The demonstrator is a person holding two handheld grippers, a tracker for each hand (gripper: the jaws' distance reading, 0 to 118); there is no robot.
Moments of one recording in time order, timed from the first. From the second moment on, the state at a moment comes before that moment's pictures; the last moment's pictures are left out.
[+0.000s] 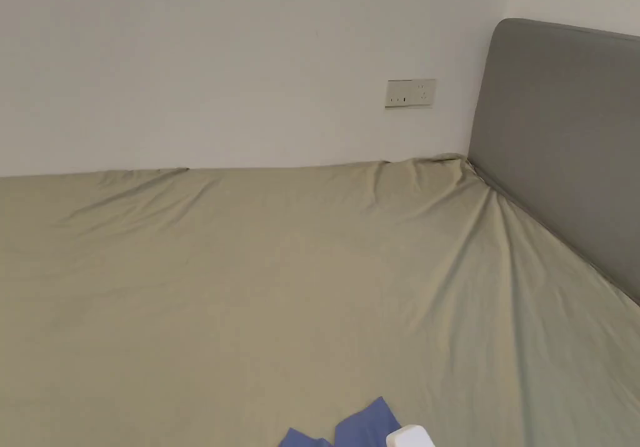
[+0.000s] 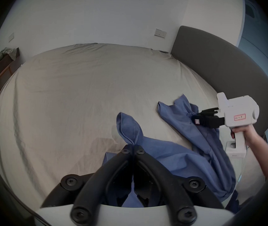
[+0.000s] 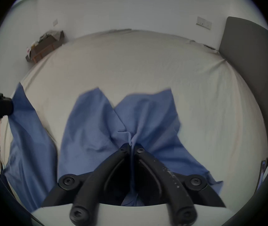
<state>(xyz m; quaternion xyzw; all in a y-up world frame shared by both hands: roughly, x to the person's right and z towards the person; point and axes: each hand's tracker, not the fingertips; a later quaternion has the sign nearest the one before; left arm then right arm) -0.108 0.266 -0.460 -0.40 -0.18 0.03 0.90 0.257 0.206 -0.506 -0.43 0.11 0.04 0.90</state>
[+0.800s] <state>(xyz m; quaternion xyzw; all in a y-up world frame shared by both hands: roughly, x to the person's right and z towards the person) -0.223 0.501 -0.131 0.19 0.00 0.19 0.96 0.273 0.498 -0.103 0.17 0.03 -0.12 0.98</state>
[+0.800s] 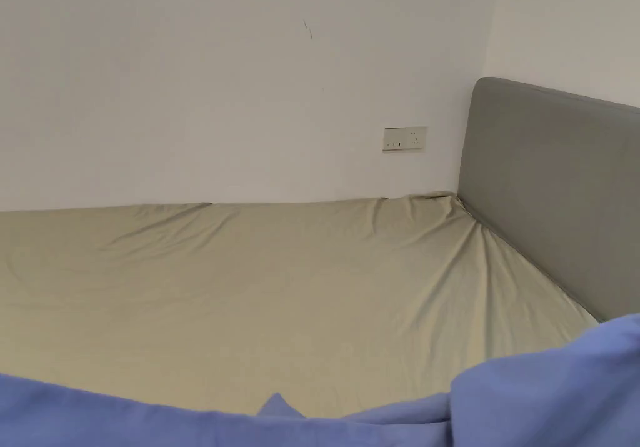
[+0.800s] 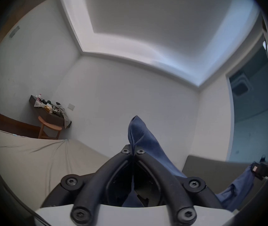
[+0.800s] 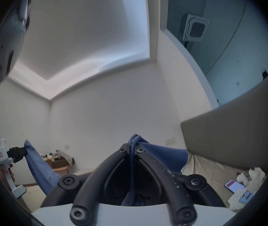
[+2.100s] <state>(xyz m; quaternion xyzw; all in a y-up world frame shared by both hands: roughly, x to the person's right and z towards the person) -0.214 0.357 -0.413 -0.15 -0.05 0.17 0.97 0.332 0.313 -0.419 -0.18 0.02 -0.11 0.98</state>
